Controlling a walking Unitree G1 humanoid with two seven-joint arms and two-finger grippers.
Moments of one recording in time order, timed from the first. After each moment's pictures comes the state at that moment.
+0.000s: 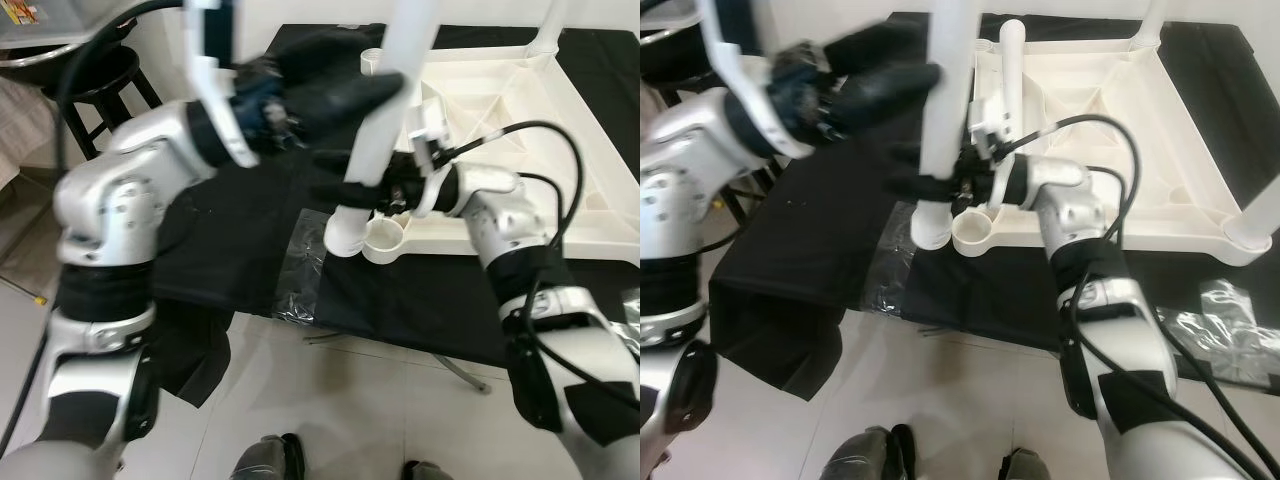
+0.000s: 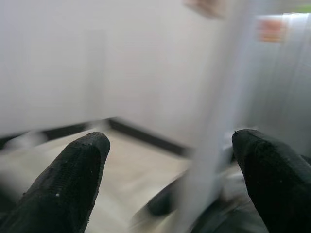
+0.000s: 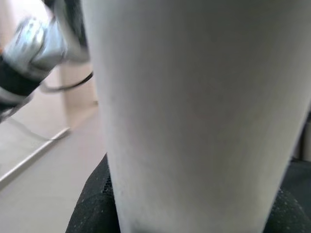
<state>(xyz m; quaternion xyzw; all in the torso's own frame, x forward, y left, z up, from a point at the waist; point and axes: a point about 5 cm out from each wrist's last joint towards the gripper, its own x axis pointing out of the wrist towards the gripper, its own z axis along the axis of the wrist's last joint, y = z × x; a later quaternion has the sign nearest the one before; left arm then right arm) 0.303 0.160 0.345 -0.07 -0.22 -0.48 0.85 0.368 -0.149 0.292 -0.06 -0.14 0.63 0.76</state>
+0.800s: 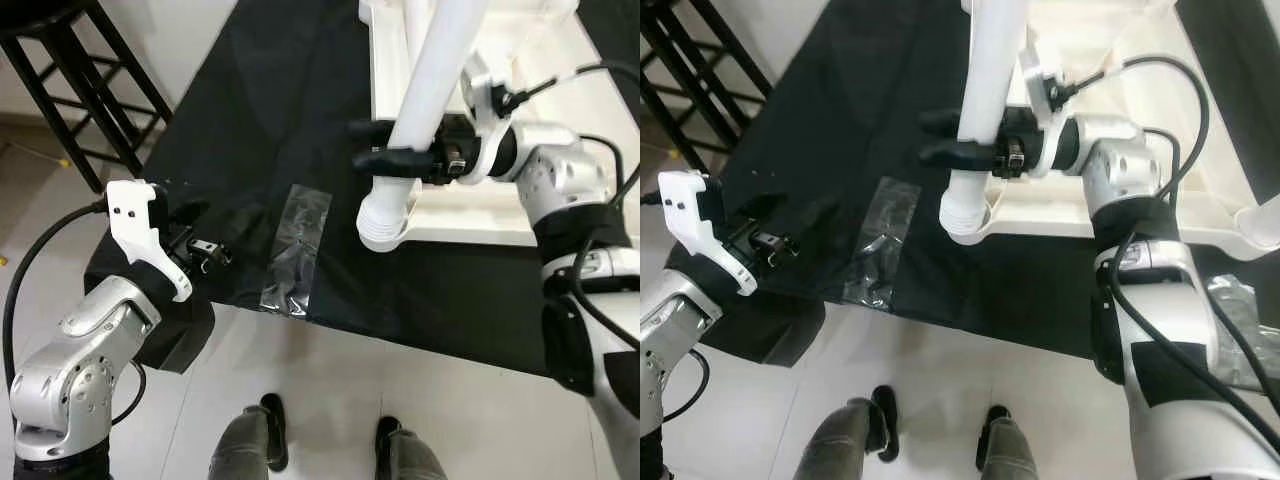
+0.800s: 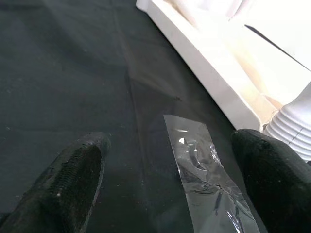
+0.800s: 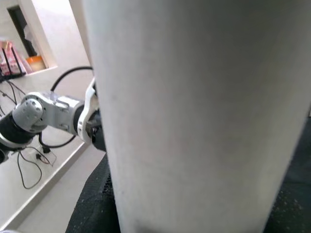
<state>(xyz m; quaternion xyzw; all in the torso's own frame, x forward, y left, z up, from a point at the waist) 0.260 0.170 0.240 -0.10 -0.08 -0.24 0.96 0.362 -0.157 0.331 -0.07 -0.09 0.70 0.71</state>
